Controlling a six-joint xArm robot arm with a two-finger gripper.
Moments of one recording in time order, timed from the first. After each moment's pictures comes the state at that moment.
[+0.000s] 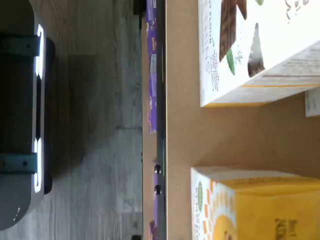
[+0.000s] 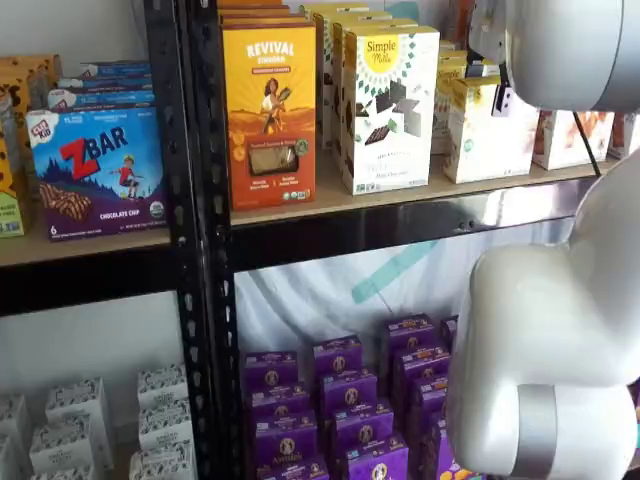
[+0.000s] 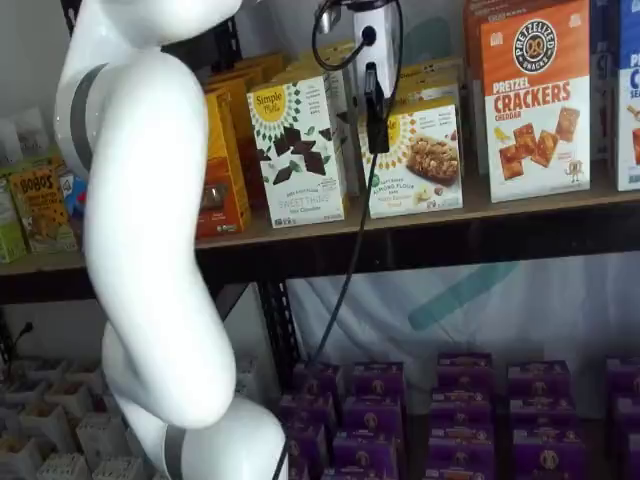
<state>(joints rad) -0.39 -0.23 -1.49 0.11 1.65 -1.94</state>
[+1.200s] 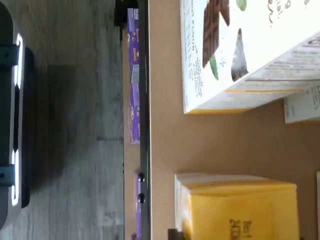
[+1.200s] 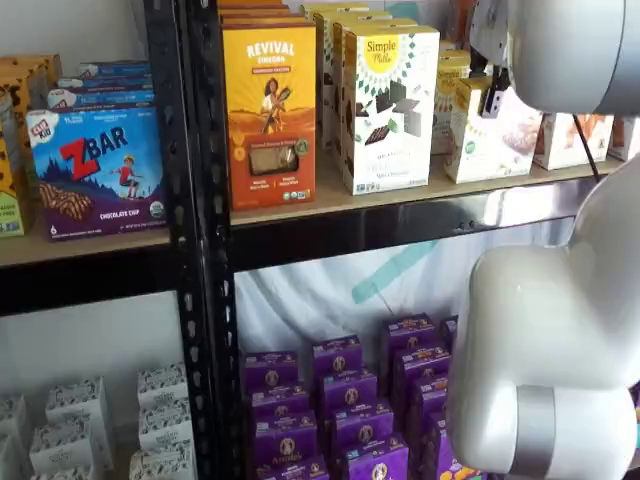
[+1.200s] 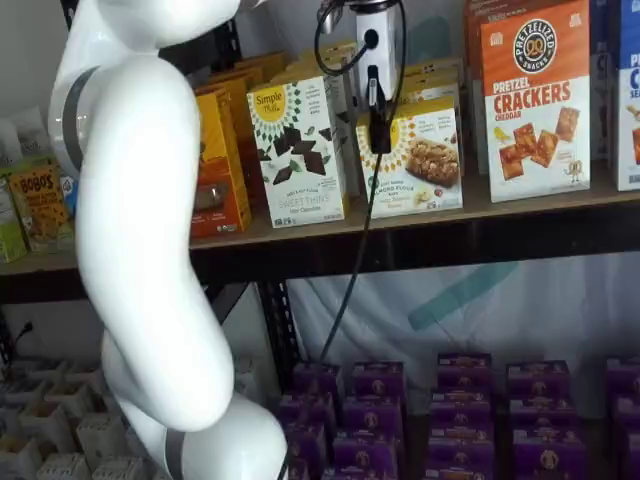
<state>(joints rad) -0.42 -0.25 -1.45 0.17 1.59 -1.97</state>
